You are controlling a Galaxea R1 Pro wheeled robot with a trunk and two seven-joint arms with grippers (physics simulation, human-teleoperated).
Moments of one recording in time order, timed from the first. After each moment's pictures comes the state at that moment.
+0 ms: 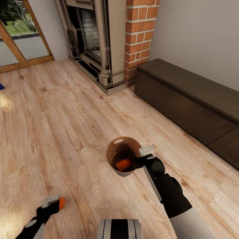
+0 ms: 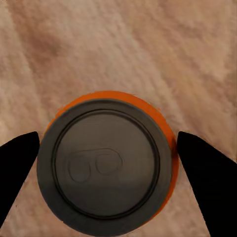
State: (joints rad) left arm -0.40 0.18 0.23 -0.49 0.10 -0.12 -0.09; right arm -0.60 0.08 0.32 -1.37 0.03 1.00 -0.13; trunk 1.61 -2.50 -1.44
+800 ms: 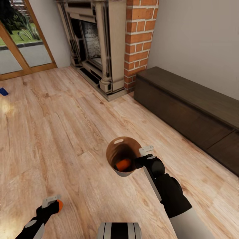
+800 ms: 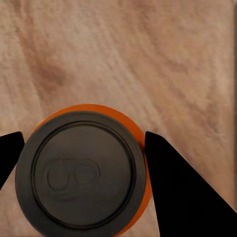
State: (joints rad) left arm -0.41 0.18 0.23 -0.49 0.10 -0.11 -0.09; right arm -0.60 0.08 0.32 -1.37 0.03 1.00 -0.13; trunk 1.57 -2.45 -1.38
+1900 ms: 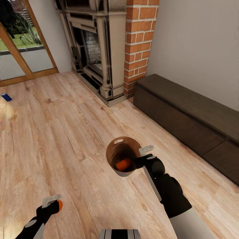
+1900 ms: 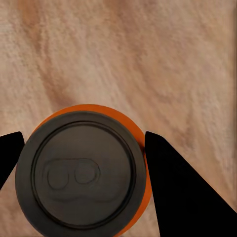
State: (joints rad) left arm -0.41 0.18 0.23 -0.49 0.10 -0.11 -0.09; right arm -0.60 0.08 0.32 -1.37 0.03 1.00 -0.13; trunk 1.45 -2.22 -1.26
